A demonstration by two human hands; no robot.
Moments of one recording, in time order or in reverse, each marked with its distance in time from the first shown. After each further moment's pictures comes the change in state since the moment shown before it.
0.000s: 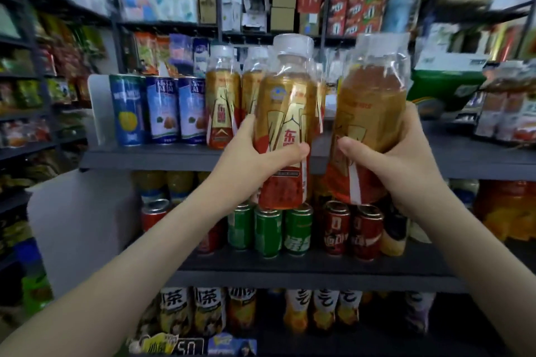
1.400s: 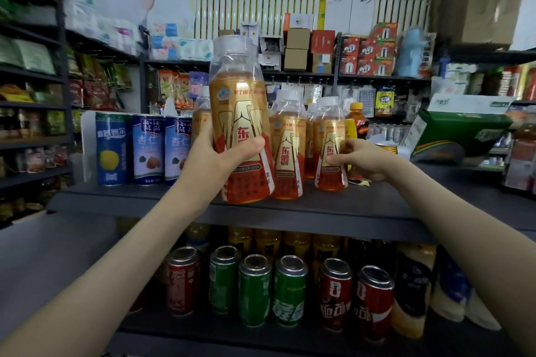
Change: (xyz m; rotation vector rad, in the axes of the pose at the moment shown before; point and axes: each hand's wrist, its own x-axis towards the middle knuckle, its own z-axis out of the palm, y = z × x) left_hand 0.071 0.000 -0.009 -0.086 0.212 0.180; right_hand 0.210 0.122 -0.015 -0.111 -0.464 0.403
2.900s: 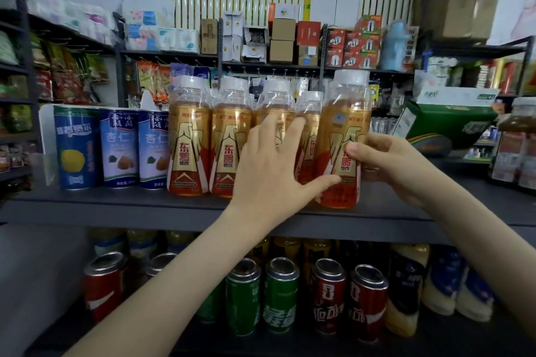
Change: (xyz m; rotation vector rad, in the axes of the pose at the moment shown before) left_hand 0.011 -0.030 0.082 1.046 0.067 0.426; right_hand -0.089 -0.006 0.003 0.160 0.061 -0.302
